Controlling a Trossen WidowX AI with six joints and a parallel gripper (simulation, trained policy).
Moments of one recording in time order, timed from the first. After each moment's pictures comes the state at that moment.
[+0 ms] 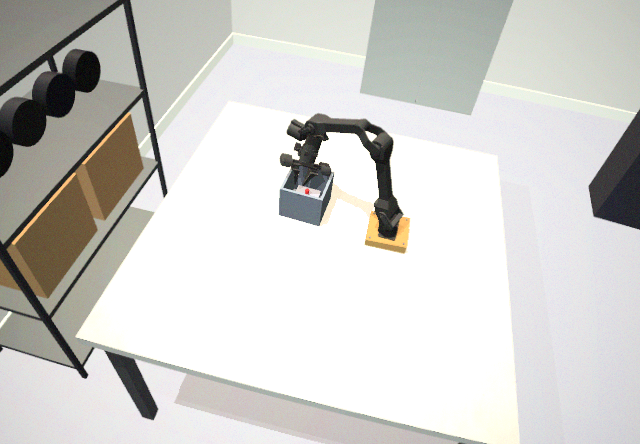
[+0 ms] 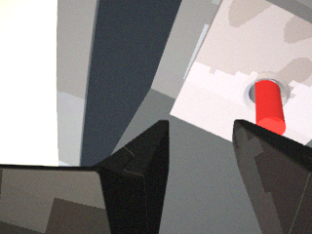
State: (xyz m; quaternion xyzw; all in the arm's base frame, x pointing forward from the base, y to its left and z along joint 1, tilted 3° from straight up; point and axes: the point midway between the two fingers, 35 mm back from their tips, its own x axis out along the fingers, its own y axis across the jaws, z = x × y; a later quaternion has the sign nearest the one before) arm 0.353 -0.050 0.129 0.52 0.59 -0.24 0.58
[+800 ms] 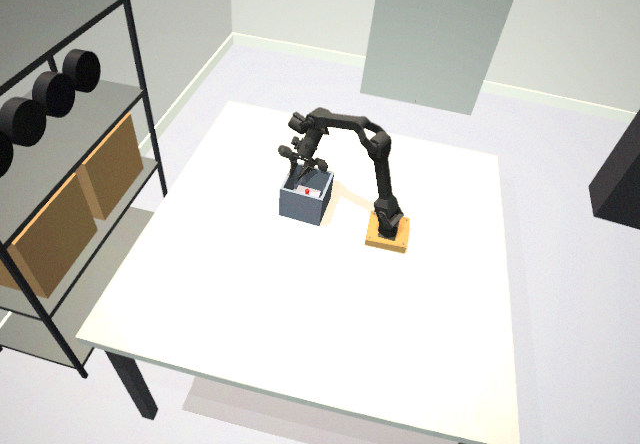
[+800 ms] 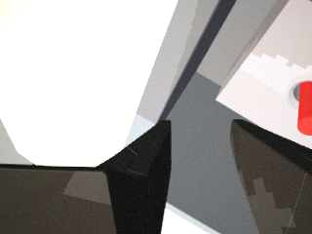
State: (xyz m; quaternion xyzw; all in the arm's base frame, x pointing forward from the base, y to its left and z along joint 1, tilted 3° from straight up) arm 0.371 -0.055 0.152 0.55 0.58 -0.15 0.58
